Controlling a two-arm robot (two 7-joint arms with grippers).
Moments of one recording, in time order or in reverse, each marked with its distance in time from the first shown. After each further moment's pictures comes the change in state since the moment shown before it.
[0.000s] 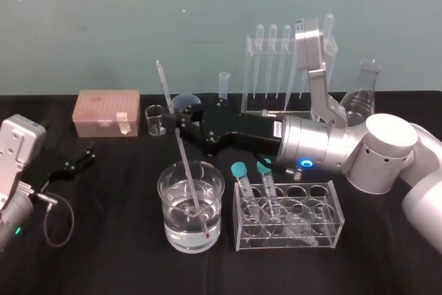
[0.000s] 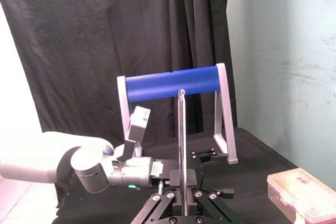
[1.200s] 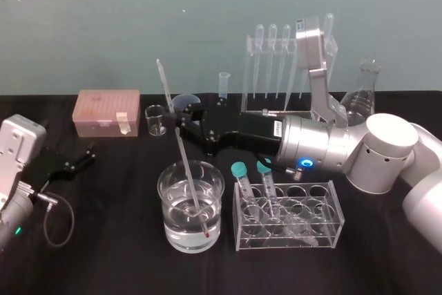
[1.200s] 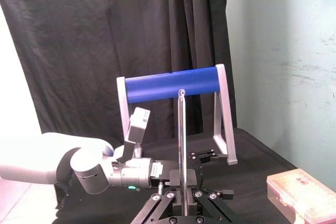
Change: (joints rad) left arm 0.000 0.000 0.000 0.000 0.000 0.000 0.000; right arm -0.001 0.002 0.001 -0.005 0.002 0.000 -0.005
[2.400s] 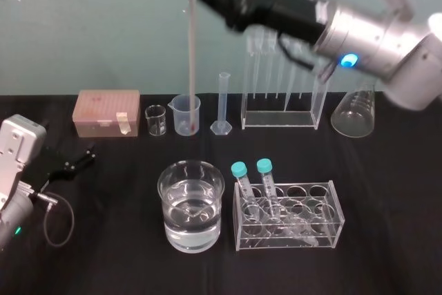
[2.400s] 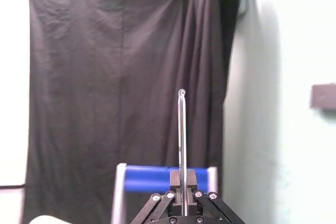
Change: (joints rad) left arm 0.000 0.000 0.000 0.000 0.000 0.000 0.000; right arm 0.133 0.053 0.127 -0.184 0.144 0.017 -0.030
